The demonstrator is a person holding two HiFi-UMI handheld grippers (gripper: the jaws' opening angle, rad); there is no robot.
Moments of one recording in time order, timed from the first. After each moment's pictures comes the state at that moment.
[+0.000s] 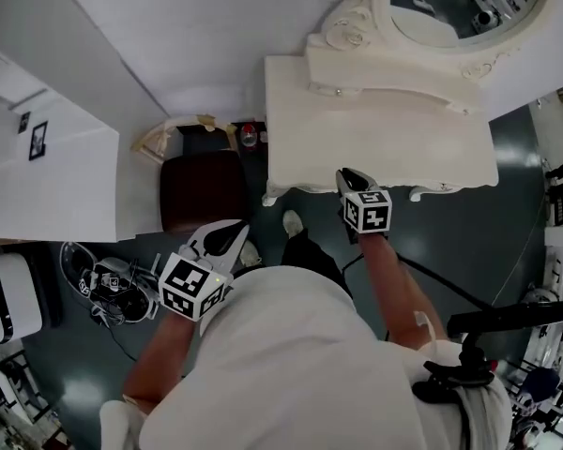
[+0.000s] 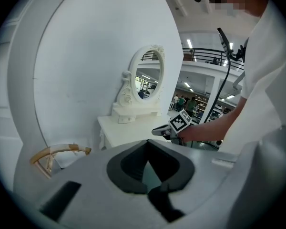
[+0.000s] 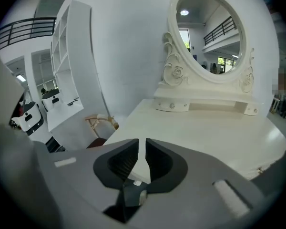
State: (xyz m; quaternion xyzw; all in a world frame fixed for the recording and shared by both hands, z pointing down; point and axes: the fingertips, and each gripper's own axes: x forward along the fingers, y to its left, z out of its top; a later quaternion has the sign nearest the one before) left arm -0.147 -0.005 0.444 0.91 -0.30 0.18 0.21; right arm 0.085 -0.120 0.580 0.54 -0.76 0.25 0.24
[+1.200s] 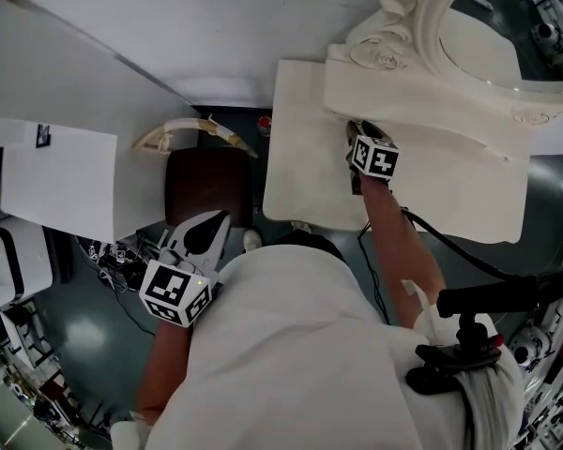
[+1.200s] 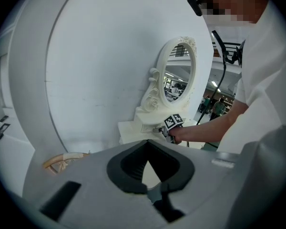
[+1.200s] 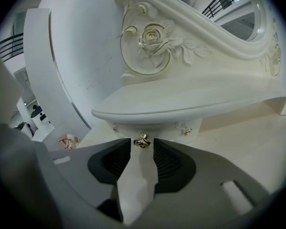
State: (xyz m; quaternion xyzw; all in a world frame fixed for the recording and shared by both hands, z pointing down) left arm -0.110 -0.170 0.440 0.84 -0.44 0.20 0.25; right arm 0.151 -0.394 0.657 0.55 -0.74 0.32 0.21
